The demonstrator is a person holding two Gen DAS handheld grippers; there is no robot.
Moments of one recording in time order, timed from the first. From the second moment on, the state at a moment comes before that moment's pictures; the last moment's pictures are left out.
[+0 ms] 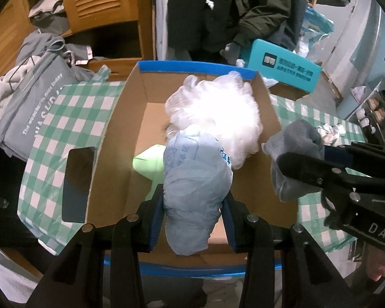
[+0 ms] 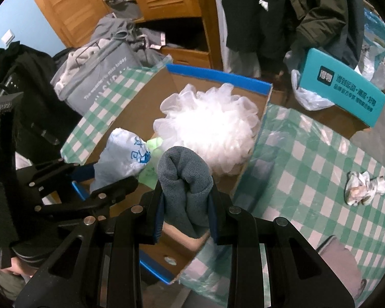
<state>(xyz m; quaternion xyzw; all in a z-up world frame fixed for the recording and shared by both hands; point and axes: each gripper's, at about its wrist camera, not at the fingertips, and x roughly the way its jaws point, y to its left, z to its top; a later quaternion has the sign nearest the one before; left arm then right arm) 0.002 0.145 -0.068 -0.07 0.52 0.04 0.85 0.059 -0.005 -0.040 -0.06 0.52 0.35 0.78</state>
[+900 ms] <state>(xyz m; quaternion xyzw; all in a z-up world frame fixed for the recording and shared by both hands) 0.002 0.140 -0.068 -0.06 0.53 0.05 0.85 0.058 -0.004 -0.044 -0.06 0.52 0.34 0.78</state>
